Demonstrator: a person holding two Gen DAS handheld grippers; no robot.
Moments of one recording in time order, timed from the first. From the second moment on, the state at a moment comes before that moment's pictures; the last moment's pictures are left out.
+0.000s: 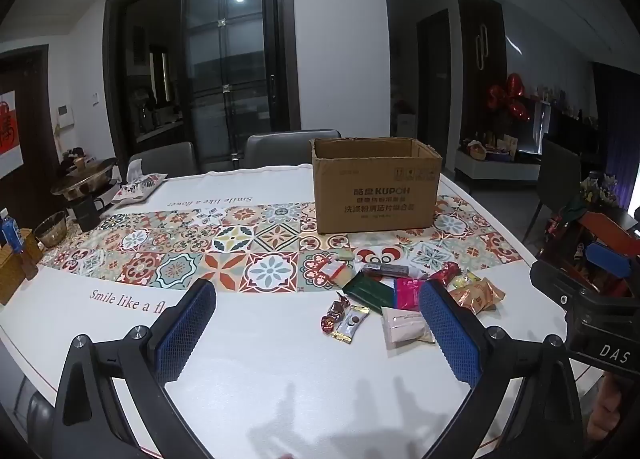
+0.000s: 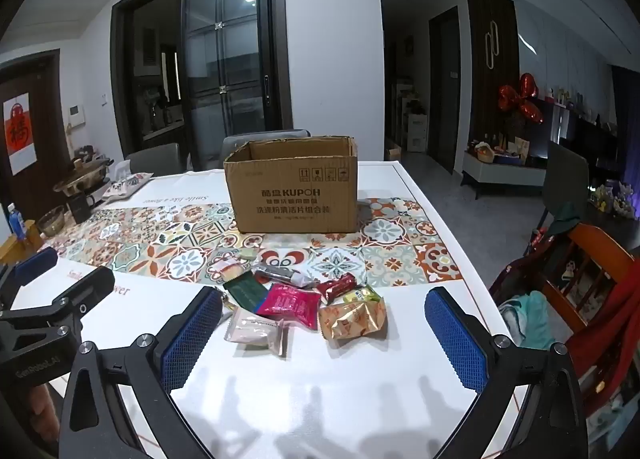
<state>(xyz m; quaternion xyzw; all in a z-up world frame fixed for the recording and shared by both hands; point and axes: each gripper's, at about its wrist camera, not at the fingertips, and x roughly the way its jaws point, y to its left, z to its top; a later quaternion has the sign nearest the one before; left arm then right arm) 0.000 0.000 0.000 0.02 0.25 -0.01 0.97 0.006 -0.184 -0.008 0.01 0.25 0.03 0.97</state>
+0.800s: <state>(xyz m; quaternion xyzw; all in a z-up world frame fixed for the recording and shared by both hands) -0.003 0.003 0.006 0.02 0.24 0.00 0.97 0.005 -0.185 -0.008 0.01 0.25 0.03 0.97</state>
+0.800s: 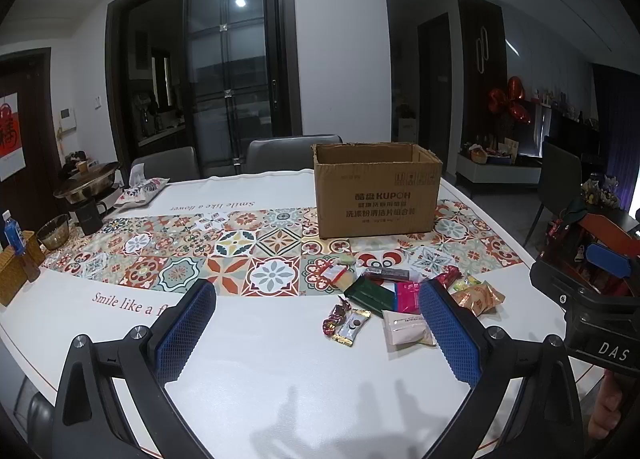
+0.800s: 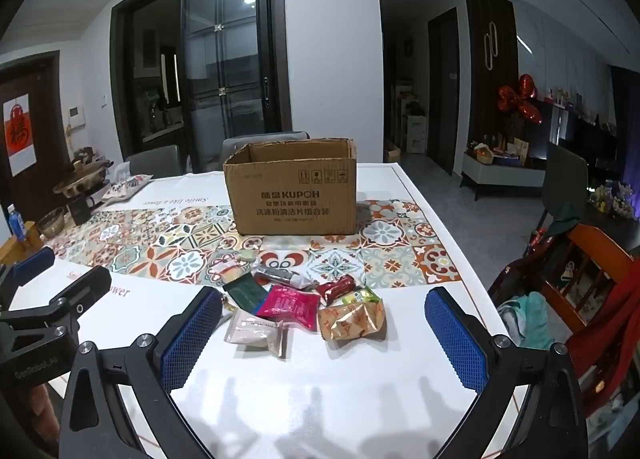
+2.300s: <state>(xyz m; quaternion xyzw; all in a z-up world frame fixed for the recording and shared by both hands) -0.003 0.002 0.011 0.03 0.23 0.00 0.97 0.004 -0.186 -0.007 0.01 0.25 0.03 0.97</state>
